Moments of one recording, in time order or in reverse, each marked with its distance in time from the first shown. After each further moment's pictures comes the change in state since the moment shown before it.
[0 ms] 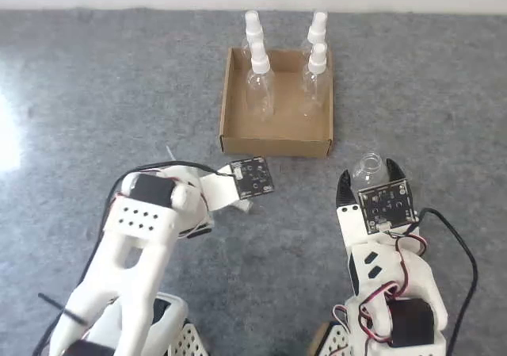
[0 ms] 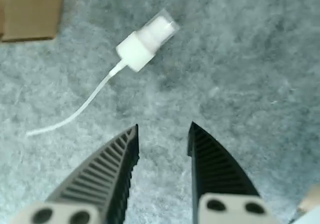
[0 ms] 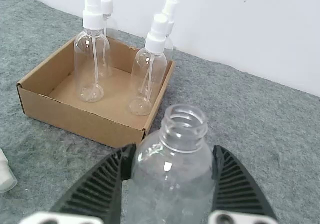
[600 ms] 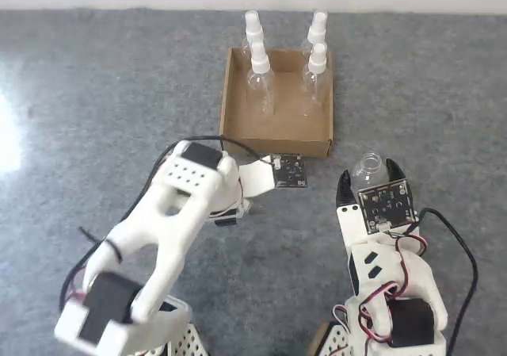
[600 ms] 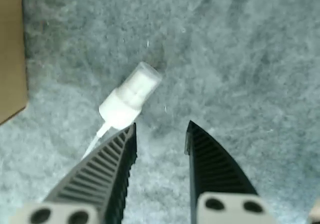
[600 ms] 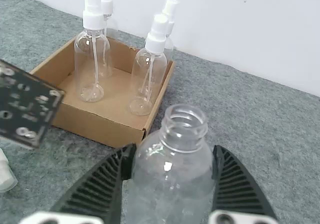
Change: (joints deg) left arm 7.6 27.0 -15.5 -2.9 -0.2; right arm 0.0 0.0 0.0 0.0 0.0
